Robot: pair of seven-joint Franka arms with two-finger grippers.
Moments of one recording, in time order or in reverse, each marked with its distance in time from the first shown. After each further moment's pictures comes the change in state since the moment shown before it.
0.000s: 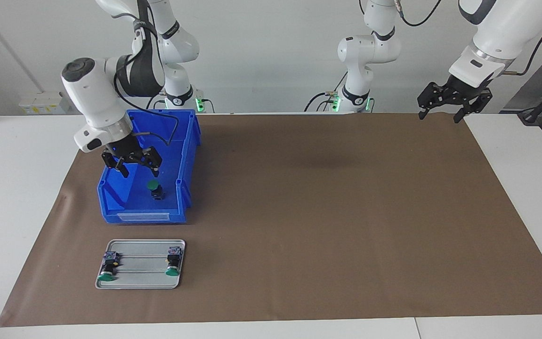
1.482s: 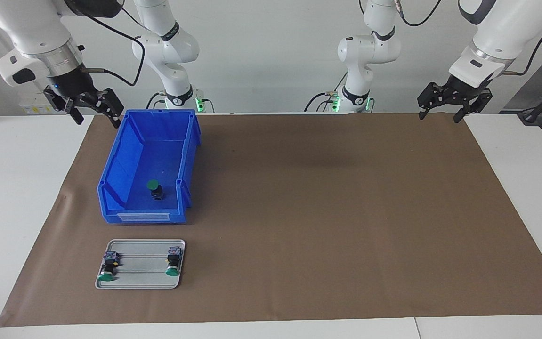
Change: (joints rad) left arm 0.000 0.000 0.000 0.000 0.000 0.000 0.000; right arm -0.024 0.106 0.027 0.597 -0.108 -0.625 0.084
